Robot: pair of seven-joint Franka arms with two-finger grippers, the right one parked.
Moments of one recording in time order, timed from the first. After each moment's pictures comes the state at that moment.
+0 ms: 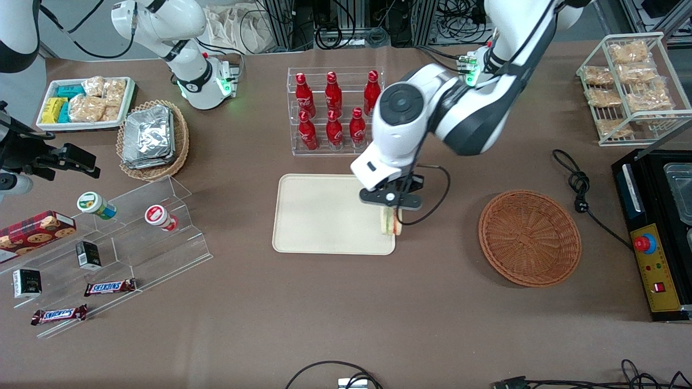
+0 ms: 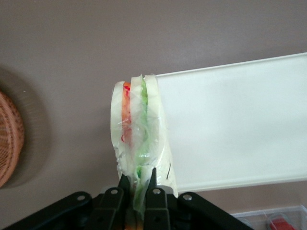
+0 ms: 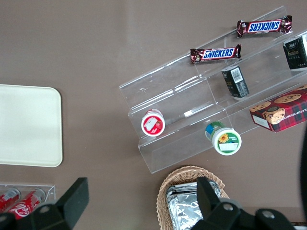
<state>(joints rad) -0.36 0.48 -0.43 -1.51 0.27 1.91 -0.68</state>
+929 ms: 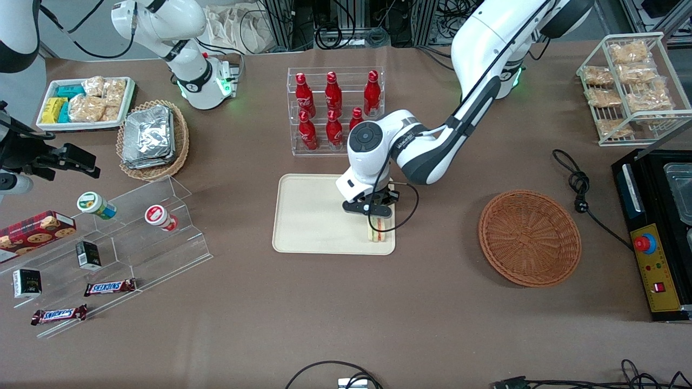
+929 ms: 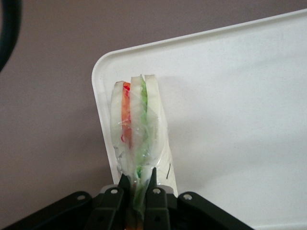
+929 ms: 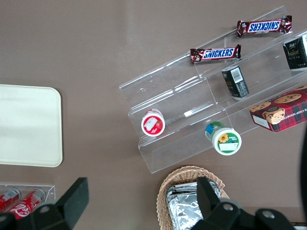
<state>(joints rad) -0.41 0.61 -0.42 -1.68 0.42 2.18 -0.80</state>
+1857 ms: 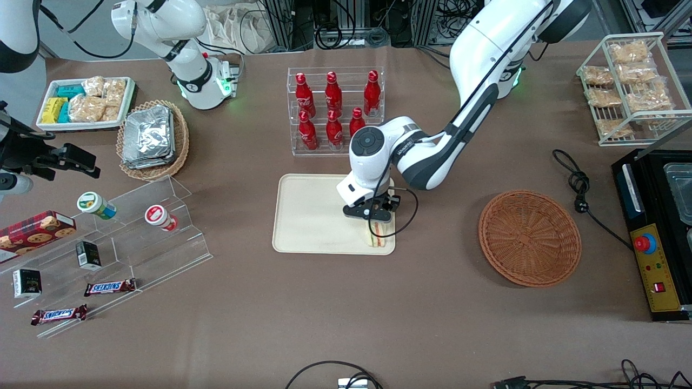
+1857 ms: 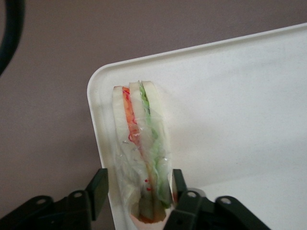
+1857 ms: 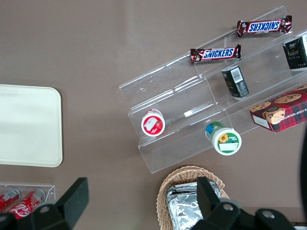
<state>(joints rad) -0.41 0.64 -0.40 -1.68 0.45 2.25 -0.81</state>
